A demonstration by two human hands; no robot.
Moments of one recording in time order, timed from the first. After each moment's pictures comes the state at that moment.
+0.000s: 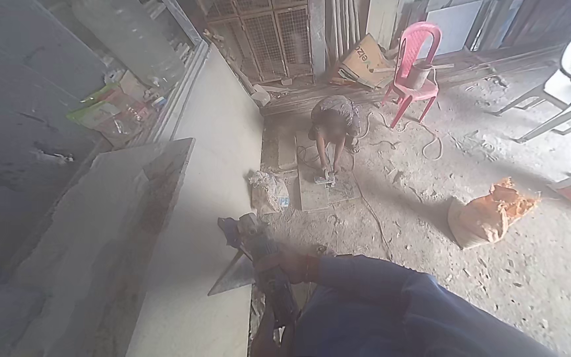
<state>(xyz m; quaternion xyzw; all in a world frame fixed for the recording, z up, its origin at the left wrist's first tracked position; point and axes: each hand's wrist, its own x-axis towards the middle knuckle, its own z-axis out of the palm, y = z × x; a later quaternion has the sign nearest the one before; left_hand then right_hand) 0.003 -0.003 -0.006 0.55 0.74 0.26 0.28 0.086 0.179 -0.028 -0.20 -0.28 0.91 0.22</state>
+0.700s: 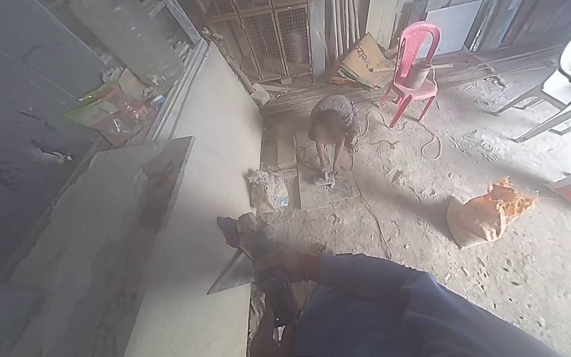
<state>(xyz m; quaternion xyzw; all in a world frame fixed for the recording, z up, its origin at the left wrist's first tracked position) 0.022 0.008 0.045 0.55 0.73 0.25 0.32 0.089 0.177 -0.025 -0.20 -0.28 0.91 0.21</state>
